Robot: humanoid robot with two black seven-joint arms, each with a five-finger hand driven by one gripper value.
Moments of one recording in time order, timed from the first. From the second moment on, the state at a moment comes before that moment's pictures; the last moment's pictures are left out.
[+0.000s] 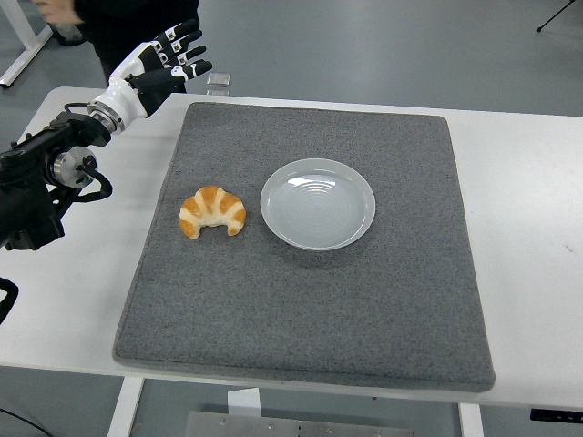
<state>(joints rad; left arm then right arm) -0.99 0.31 -0.45 -0.41 0.10 -0.42 -0.39 0.05 0.00 0.00 0.17 0.06 0.07 -0.03</state>
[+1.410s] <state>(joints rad) -0.99 0.31 -0.45 -0.41 0.08 -0.42 -0.39 0.05 0.00 0.00 0.17 0.06 0.07 -0.03</state>
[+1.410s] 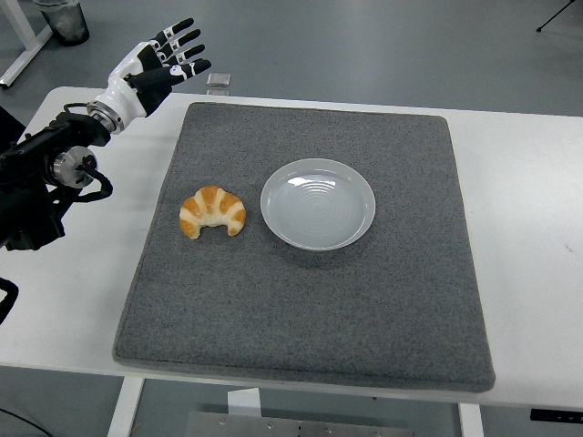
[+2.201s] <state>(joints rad) -1.00 0.57 -0.39 -0.90 0.10 -0.23 -0.38 0.05 0.00 0.00 0.17 0.06 0.07 -0.03</state>
